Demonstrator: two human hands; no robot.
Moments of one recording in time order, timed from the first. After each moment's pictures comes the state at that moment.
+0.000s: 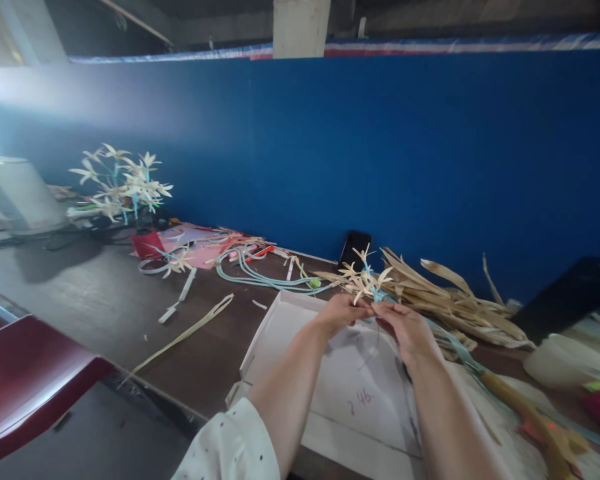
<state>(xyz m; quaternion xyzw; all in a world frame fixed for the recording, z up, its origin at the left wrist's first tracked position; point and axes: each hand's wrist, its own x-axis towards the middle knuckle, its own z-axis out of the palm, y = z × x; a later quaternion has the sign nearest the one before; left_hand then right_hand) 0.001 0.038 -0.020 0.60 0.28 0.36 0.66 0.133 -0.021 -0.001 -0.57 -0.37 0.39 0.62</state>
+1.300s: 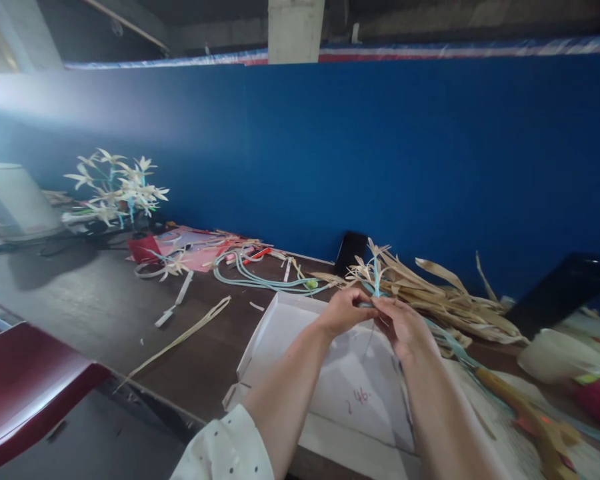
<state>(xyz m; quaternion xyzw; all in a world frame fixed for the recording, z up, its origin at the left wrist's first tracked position) 0.007 0.028 -0.005 0.68 0.30 0.42 0.53 0.122 -0.025 0.016 -0.53 -0.24 0.46 0.67</state>
